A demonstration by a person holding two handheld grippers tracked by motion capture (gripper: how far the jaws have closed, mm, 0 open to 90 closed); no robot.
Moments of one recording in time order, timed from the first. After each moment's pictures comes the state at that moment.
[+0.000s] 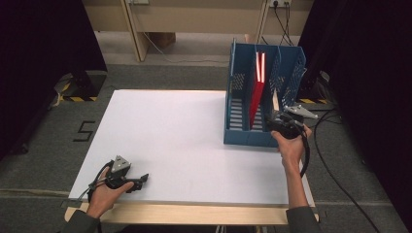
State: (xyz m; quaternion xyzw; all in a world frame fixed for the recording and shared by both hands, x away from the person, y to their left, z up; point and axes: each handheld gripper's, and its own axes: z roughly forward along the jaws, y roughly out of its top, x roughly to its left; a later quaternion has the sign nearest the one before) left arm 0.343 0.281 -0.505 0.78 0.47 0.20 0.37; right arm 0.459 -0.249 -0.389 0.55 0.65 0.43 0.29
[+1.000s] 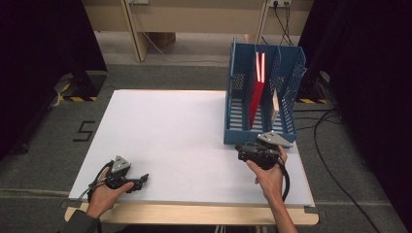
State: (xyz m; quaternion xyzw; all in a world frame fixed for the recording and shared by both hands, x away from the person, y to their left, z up) left arm 0.342 0.281 -0.506 0.78 0.47 0.20 0.37; right arm 0.384 -0.176 -0.417 0.49 0.70 0.47 0.24
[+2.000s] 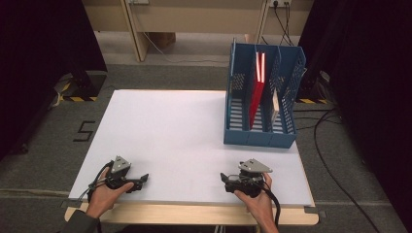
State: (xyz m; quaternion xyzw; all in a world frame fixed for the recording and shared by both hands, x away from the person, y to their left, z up) left arm 0.342 0.281 -0.506 0.78 0.47 0.20 0.37; right arm 0.334 -0.146 -0.476 0.43 0.77 0.42 0.19
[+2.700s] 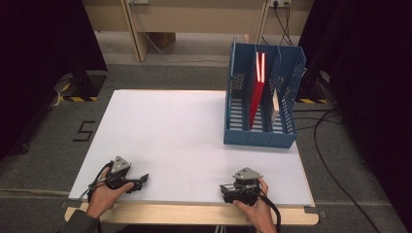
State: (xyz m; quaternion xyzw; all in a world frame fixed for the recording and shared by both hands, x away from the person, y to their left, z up) left arm 0.341 0.281 -0.507 0.78 0.47 0.20 0.37; right arm 0.322 -0.139 -0.497 0.43 0.81 0.34 0.18
